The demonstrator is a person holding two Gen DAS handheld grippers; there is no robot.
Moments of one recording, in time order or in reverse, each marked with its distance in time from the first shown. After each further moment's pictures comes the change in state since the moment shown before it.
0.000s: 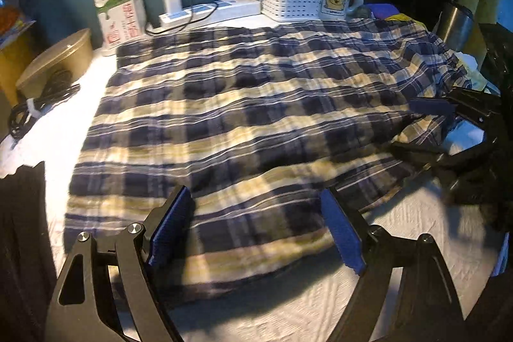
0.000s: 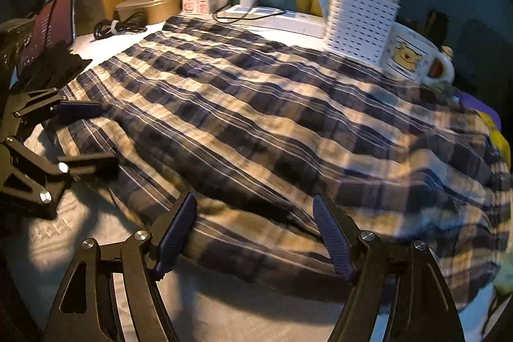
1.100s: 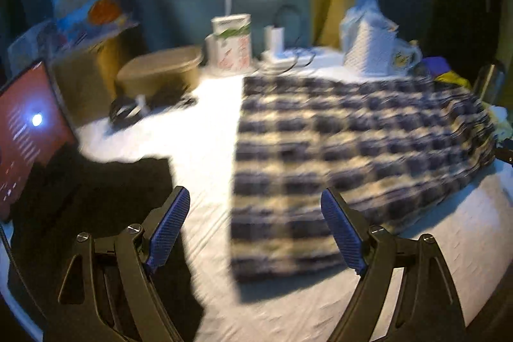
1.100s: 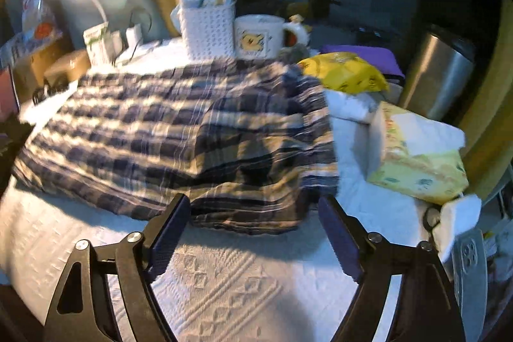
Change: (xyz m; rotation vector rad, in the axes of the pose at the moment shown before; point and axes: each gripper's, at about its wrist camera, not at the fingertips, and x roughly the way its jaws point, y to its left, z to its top) left arm -0.072 0.074 -0.009 -0.135 -0.161 0.194; right arm -0.090 -0.107 -0.059 0.332 -0.078 -0.215
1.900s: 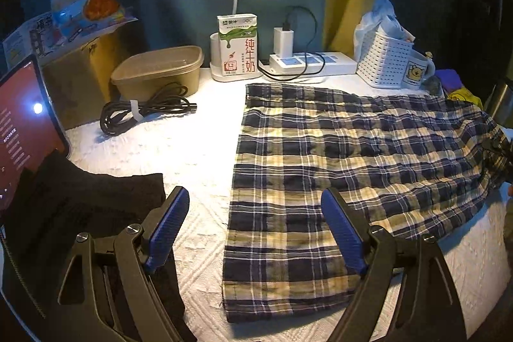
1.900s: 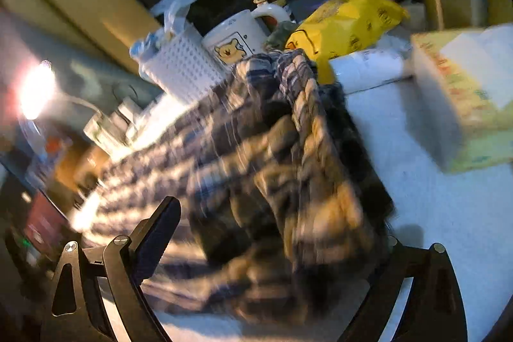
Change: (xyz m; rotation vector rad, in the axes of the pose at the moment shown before) left arm 0.023 0.008 0.022 -0.065 0.028 0.027; right arm 0.078 -0.044 0.028 0.470 -0.004 0.350
